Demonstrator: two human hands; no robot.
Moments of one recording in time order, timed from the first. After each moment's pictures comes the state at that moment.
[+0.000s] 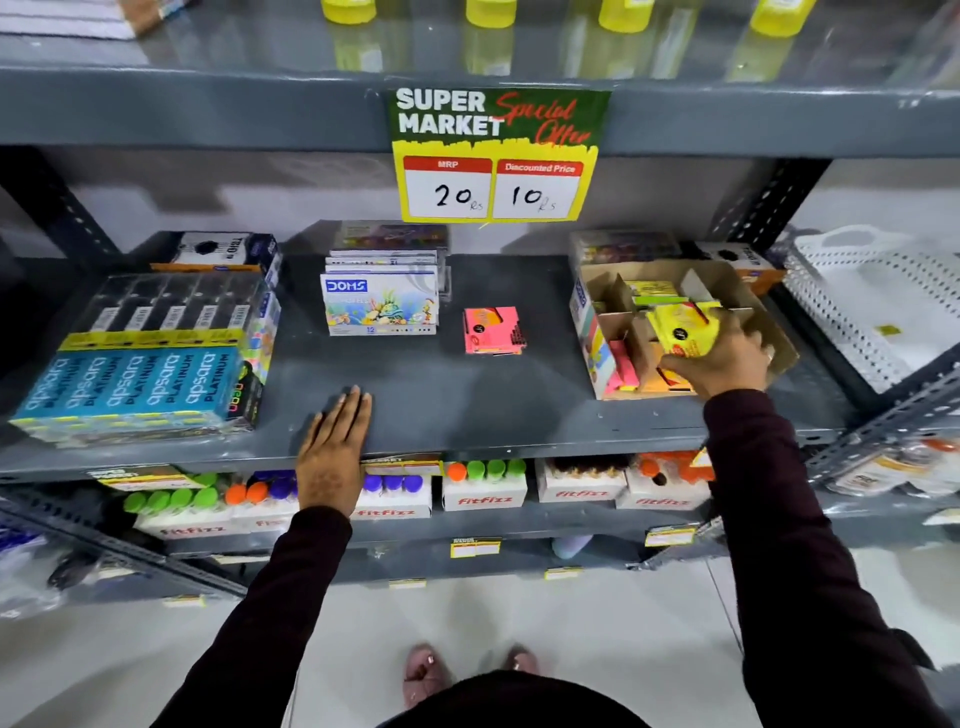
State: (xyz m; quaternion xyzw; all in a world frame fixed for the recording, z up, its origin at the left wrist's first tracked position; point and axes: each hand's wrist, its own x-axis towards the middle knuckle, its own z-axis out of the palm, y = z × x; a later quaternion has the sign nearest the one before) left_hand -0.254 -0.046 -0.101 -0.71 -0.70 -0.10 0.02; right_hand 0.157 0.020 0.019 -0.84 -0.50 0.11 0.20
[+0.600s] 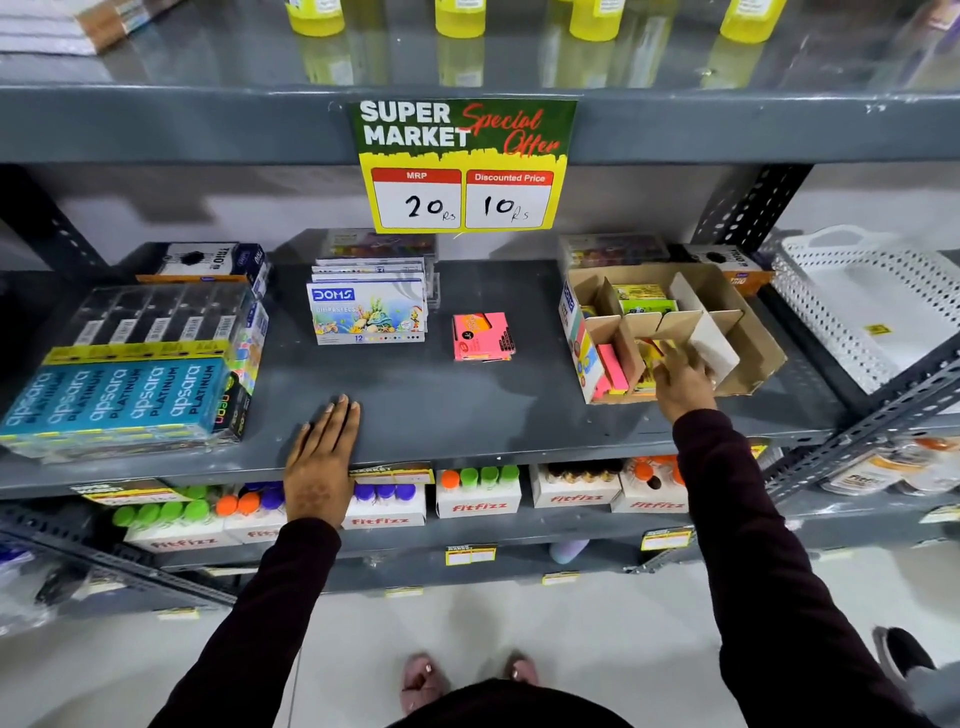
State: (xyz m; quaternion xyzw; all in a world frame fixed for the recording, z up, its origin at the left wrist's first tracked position) left_hand -0.252 -0.046 -0.098 -0.71 -0.70 -0.10 0.02; right_hand 0.157 0.029 -0.033 -0.80 -0.55 0.14 0.19
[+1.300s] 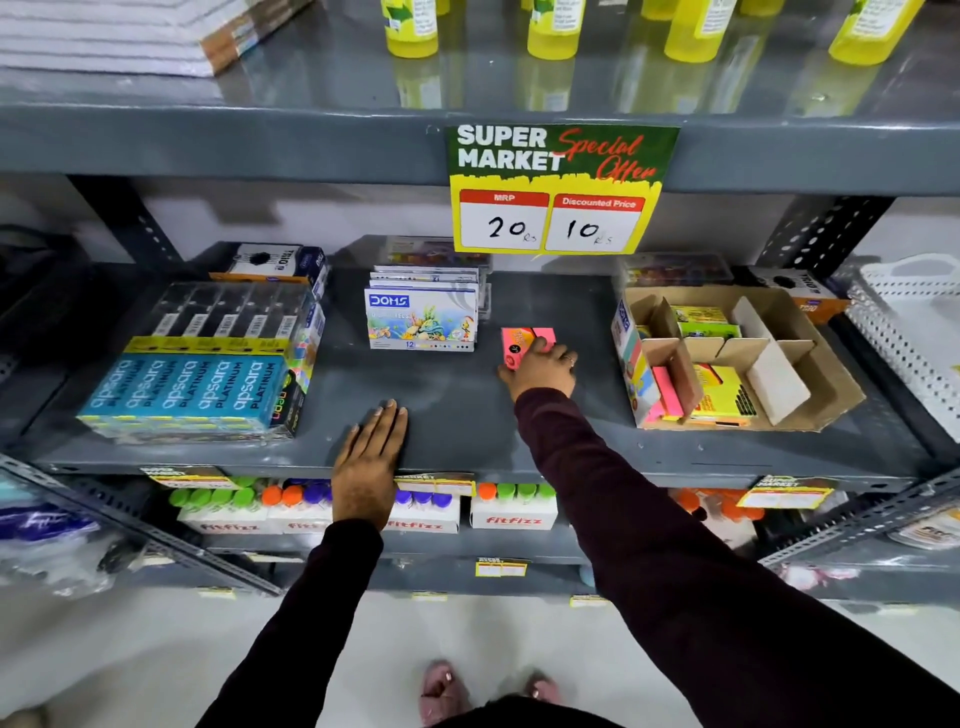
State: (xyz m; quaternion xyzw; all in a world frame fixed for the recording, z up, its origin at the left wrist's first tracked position) left_hand -0.253 -0.045 -0.097 -0.71 -0.70 -0.12 0.01; right_hand -0.060 0.092 -0.051 -0.78 -0.60 0.13 0.11
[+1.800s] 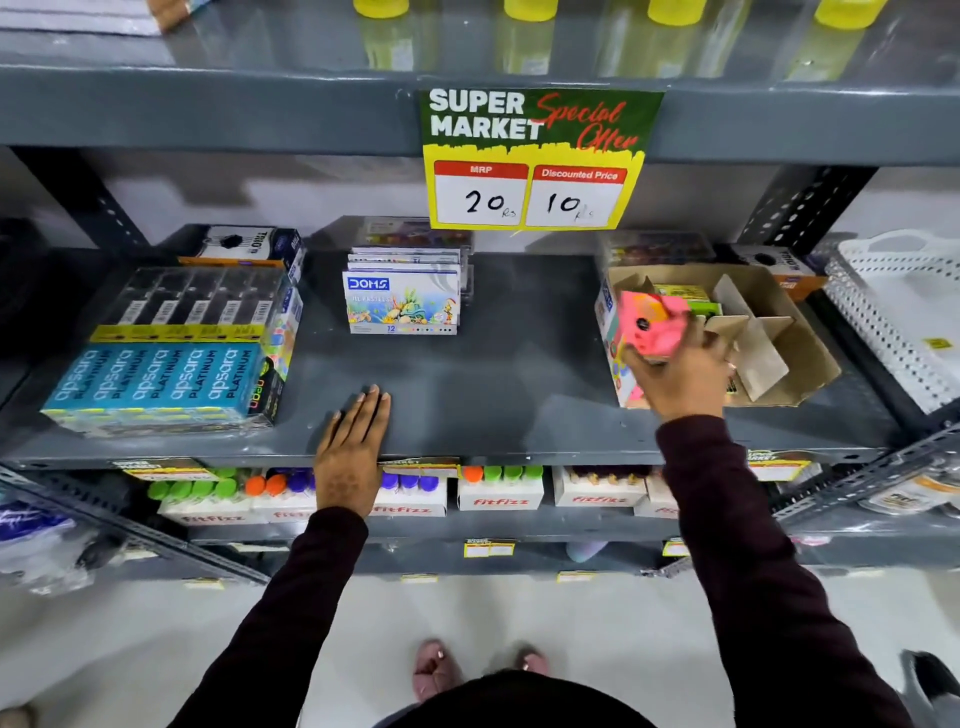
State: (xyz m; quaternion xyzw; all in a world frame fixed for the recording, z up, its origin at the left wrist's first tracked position) left_hand -0.253 -0.045 -0.099 -0.71 -0.70 -0.11 0.03; right_hand 0.085 0.021 -0.001 -0.78 -0.55 0.01 0.29
